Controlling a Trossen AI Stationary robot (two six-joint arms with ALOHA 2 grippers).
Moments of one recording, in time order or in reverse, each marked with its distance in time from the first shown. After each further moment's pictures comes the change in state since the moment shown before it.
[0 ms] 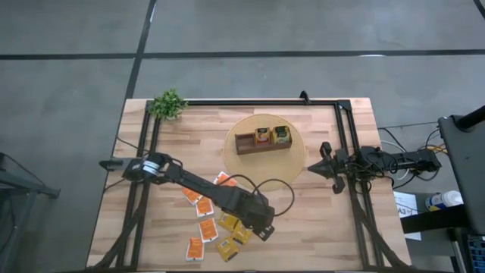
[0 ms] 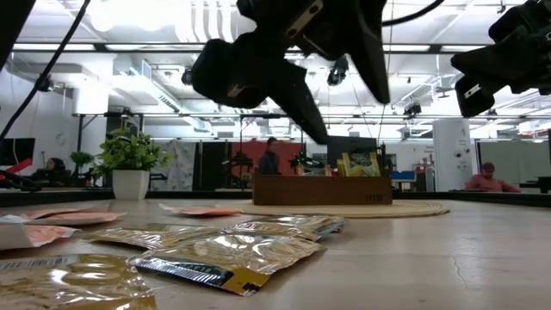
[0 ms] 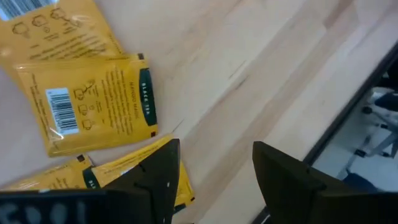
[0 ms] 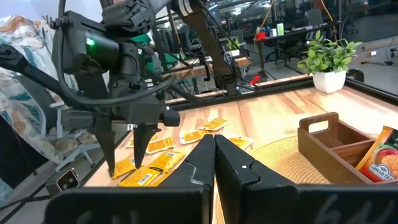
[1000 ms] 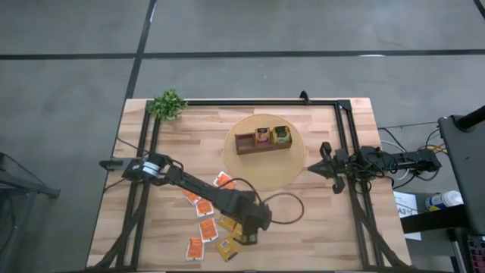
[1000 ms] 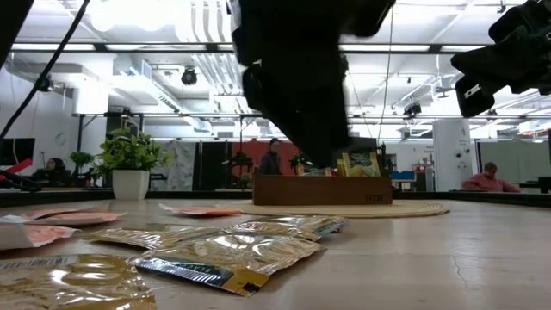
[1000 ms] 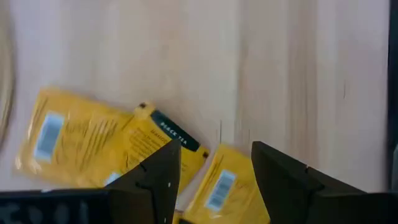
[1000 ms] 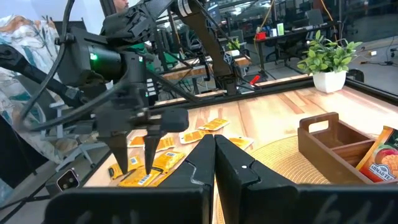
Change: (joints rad) left arm -0.016 0.005 -0.046 -0.004 -0.072 0.794; right arm 0.000 0.000 0.000 0.000 0.000 0.000
